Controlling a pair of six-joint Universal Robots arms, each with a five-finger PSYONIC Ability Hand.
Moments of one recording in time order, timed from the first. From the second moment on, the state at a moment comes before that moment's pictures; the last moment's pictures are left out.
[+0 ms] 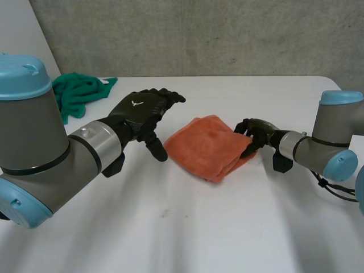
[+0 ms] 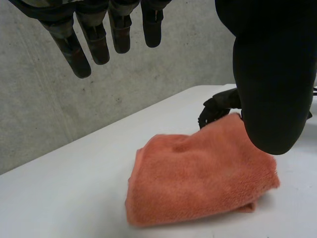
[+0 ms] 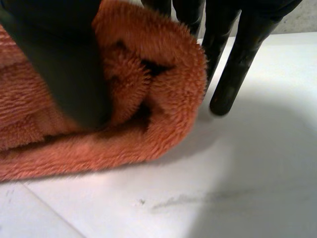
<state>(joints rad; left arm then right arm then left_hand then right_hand) 4.18 -1.88 -1.39 3.05 -1.35 3.18 1.77 -0.54 0.81 0.20 1.05 3.25 0.19 0.20 0.21 0.20 0.05 0.75 0.98 0.98 0.97 0.75</state>
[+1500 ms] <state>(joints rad) 4.19 -1.89 -1.39 3.07 -1.35 3.19 1.30 -0.48 0.28 0.42 1.63 2.42 0.19 0.20 0.21 0.20 0.05 0.20 0.22 0.21 0.23 0.06</state>
